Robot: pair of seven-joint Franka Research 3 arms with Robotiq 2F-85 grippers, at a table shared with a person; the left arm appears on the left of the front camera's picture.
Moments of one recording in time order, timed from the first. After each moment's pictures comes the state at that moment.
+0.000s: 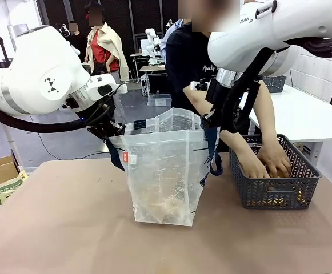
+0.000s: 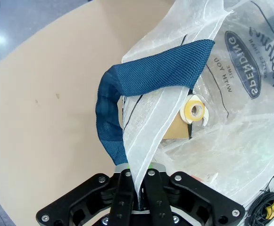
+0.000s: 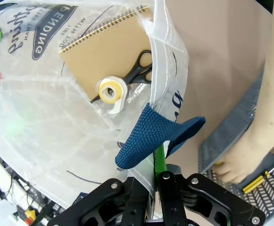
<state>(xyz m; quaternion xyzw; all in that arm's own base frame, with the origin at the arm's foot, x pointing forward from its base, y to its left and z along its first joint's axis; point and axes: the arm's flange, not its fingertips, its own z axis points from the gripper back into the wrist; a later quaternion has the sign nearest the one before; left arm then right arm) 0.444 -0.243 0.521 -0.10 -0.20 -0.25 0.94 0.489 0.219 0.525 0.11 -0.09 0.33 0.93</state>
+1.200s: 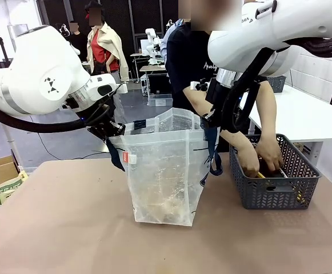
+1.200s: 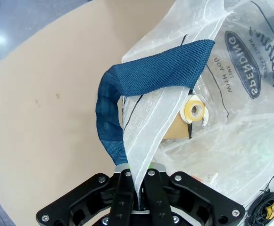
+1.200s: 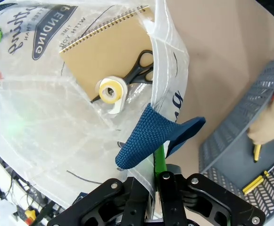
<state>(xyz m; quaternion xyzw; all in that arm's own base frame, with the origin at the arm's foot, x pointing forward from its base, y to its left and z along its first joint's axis) 0.444 -0.243 0.521 -0.10 -0.20 -0.25 0.94 0.489 0.219 0.525 0.11 -0.09 0.33 0.93</state>
